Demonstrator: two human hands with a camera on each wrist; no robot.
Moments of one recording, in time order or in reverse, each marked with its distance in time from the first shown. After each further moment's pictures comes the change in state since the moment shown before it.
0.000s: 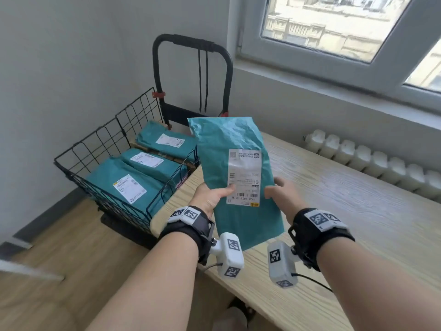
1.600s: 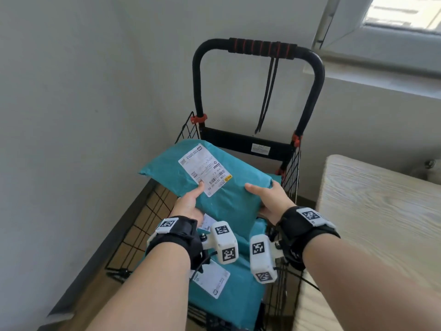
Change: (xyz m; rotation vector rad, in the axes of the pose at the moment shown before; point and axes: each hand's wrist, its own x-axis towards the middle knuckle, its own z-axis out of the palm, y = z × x) left_hand 0.282 0.203 -0.301 -0.268 0.225 -0.308; right_hand 0.263 -0.174 0.332 0.585 -0.043 0.220
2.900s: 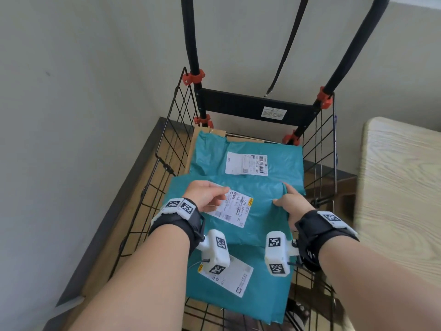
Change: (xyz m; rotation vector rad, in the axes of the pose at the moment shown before) left_hand 0.105 0.010 -0.030 0.930 -0.103 -0.115; right_hand 0.099 0.099 -0.012 -0.259 0.215 0.272
